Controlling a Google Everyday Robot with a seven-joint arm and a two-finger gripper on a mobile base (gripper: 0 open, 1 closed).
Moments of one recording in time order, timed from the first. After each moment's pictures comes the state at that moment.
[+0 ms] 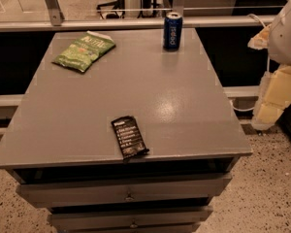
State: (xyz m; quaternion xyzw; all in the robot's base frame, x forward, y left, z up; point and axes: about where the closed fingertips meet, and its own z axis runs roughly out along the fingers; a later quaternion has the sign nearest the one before) arm 0.438 -0.217 0.976 -0.60 0.78 -0.03 0.16
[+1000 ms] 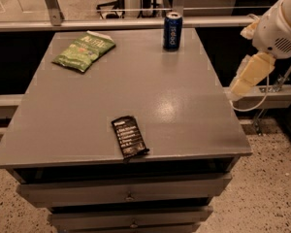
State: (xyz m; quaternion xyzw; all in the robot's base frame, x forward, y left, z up) arm 0.532 -0.226 0.952 -0.55 0.79 0.00 0.26
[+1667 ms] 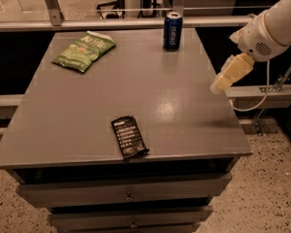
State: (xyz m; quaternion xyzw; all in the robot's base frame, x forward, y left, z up) arm 0.583 -0.218 0.924 -0.51 0.80 0.04 0.31
